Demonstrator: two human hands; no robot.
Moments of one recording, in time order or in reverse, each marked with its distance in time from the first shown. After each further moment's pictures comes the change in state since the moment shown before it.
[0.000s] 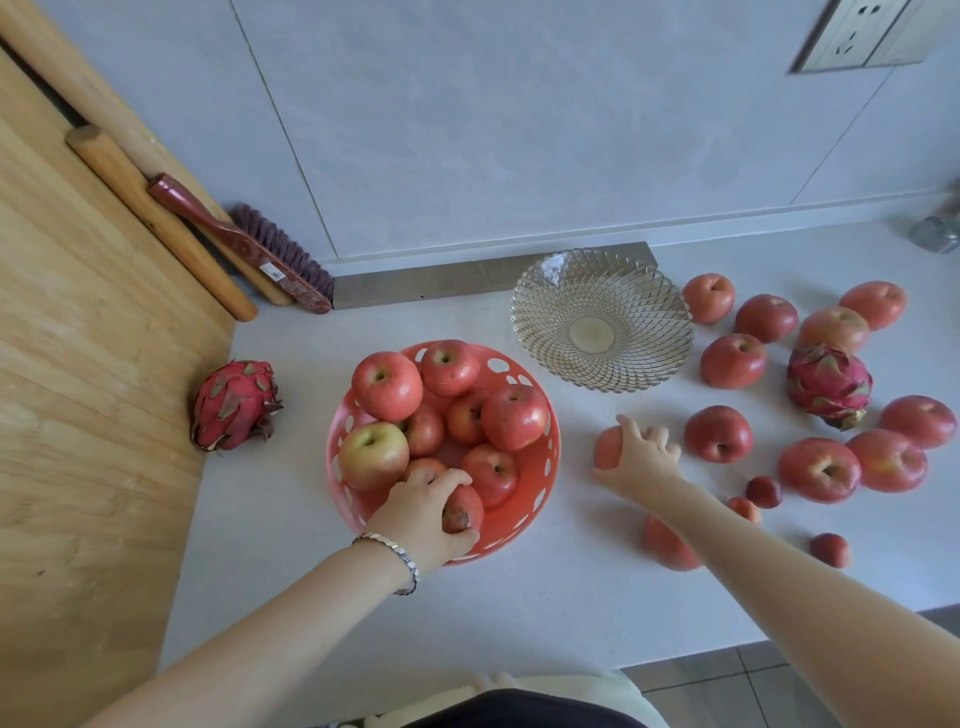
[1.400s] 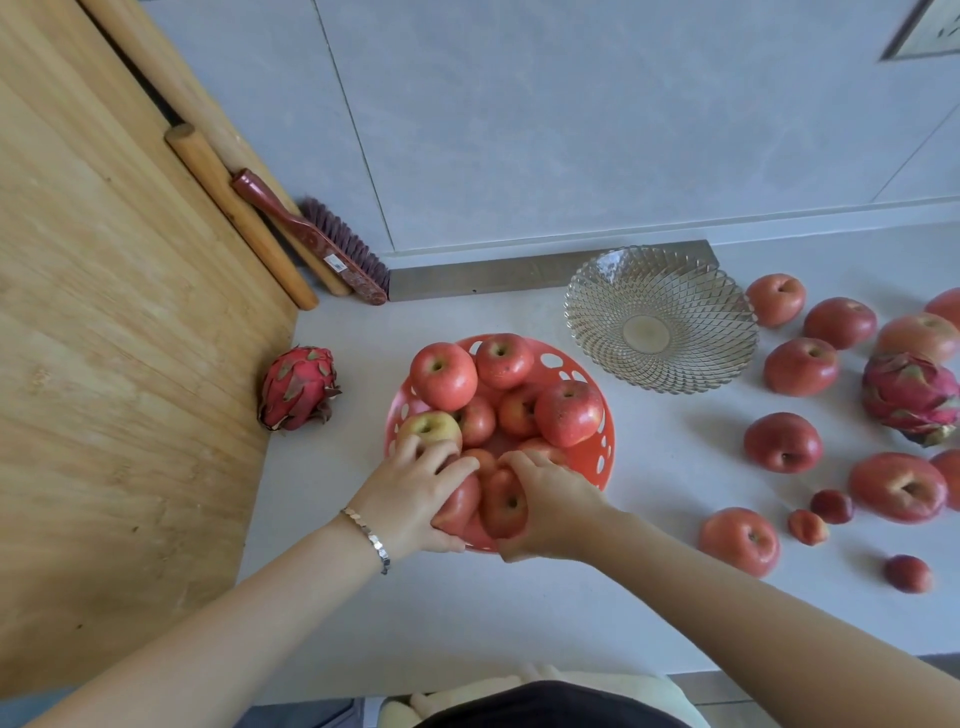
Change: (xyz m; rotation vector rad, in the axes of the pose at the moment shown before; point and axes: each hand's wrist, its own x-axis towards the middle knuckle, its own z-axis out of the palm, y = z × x) left_hand -0.022 -0.036 -0.045 0.478 0.090 0.275; right_hand -0.084 -0.100 0.040 -0.056 -0.158 -0.737
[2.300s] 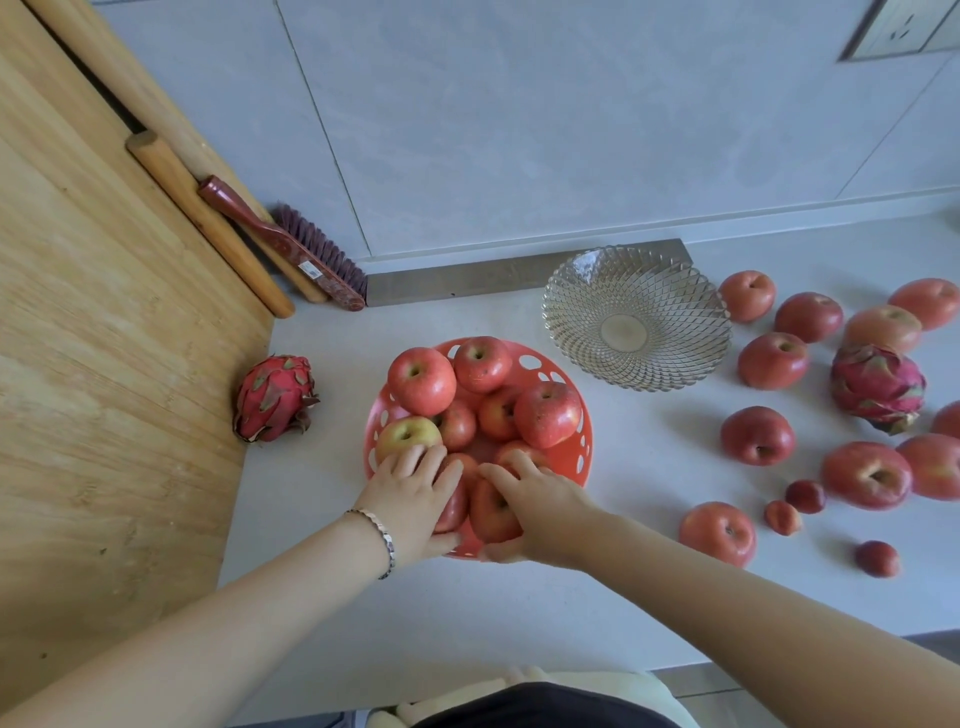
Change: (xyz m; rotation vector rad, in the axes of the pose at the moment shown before) left_hand 0.010 0.018 0.000 0.311 -0.083 0.002; right_hand -0.006 0.009 -0.006 -0.205 -0.095 -0.088
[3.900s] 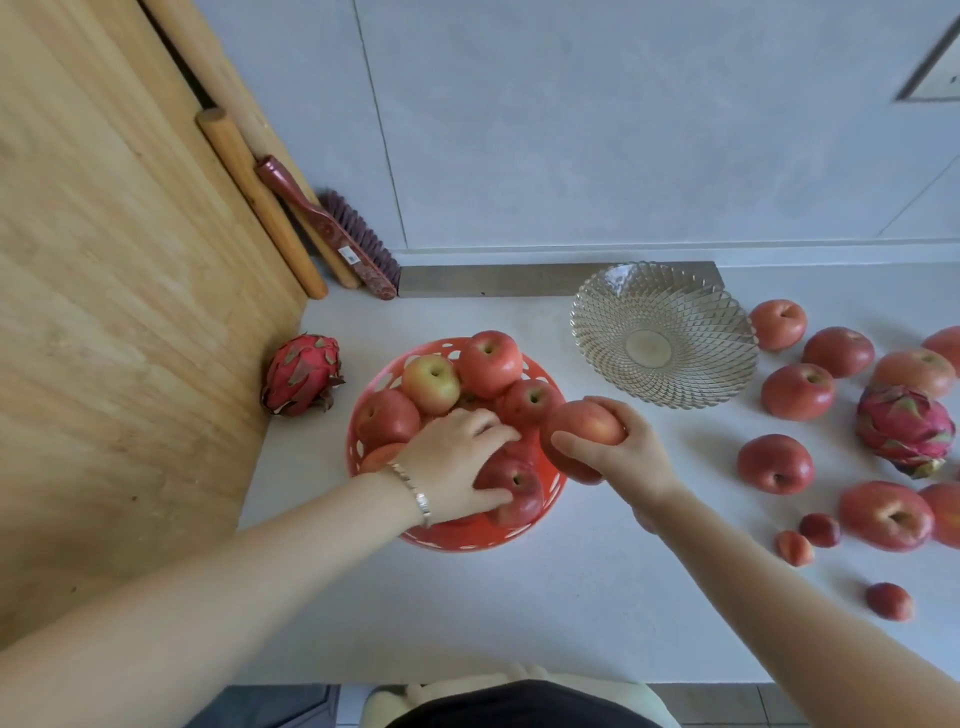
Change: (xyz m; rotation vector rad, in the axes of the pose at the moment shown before) left_hand 0.019 -0.006 -0.016 -0.471 0.139 0.104; right_hand -0.015 0.027 -0.044 1.246 0.476 0.348
